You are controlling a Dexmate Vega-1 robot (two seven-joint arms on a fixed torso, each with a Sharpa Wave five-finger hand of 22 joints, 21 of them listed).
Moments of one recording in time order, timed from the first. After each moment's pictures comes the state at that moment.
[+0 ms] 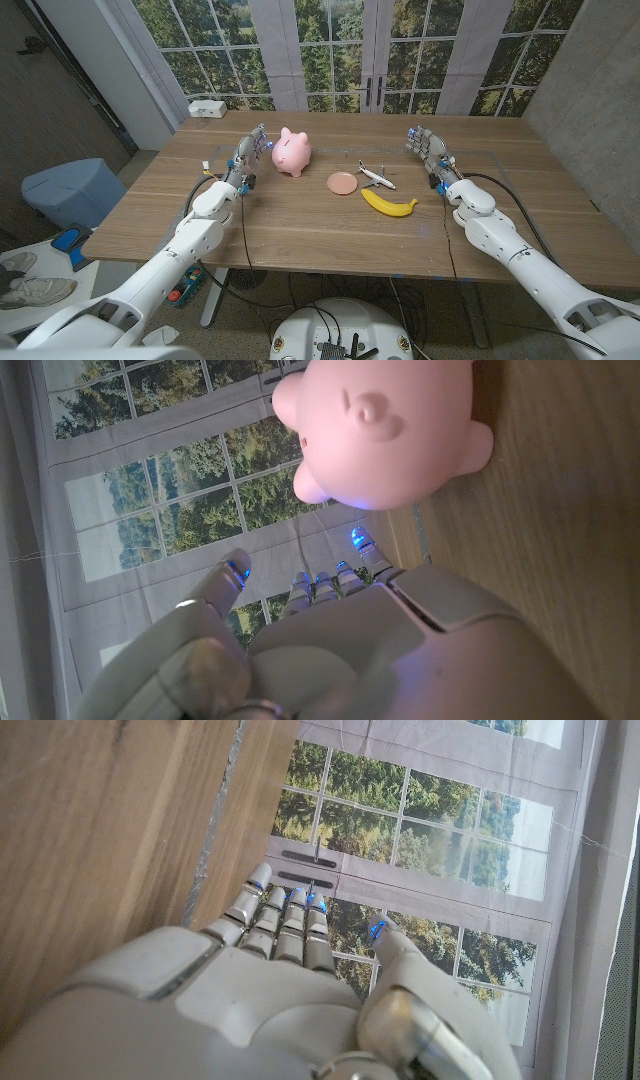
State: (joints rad) left arm 0.84 0.50 0.36 -1.29 -0.65 -0.33 -0.01; left_hand 0.20 0.15 0.73 0.04 0.18 -0.03 -0.01 0.17 0.17 -0.11 -0.04 0.18 0.17 -0.09 -0.02 0.19 0.18 -0.16 -0.03 0.78 0.16; right arm -0.86 -0.52 -0.36 -1.34 0.66 0.27 0.01; right_hand 0.33 0.18 0.56 0.03 0.17 0.34 0.03 0.20 0.18 0.27 0.01 0.27 0.23 0.09 -0.04 0.37 0.44 0.09 -0.04 0.86 0.16
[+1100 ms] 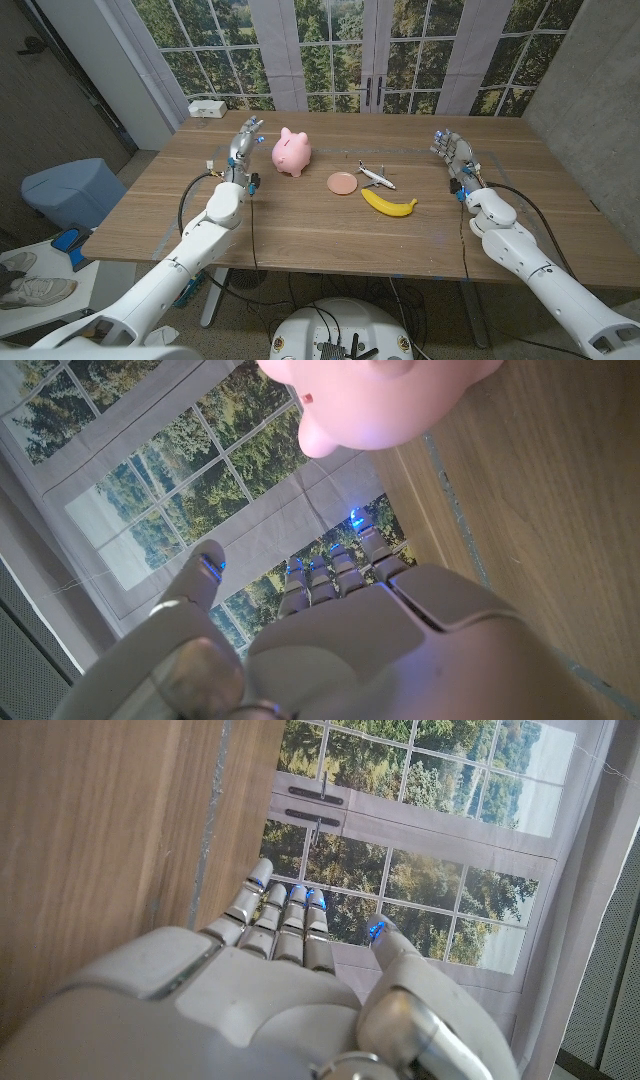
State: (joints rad) left arm 0.93 0.52 0.37 -1.53 -0.30 -0.21 0.42; left_hand 0.23 0.05 0.64 -0.16 0.17 0.09 -0.04 0.19 0.17 0.03 -0.04 0.21 0.17 0.06 0.01 0.20 0.17 0.00 0.07 0.74 0.17; right arm -0.98 -0.56 -0.26 -1.41 0.70 0.31 -0.08; right_hand 0.33 0.17 0.55 0.02 0.17 0.37 0.05 0.20 0.18 0.31 0.02 0.27 0.22 0.11 -0.04 0.39 0.44 0.11 -0.04 0.85 0.16
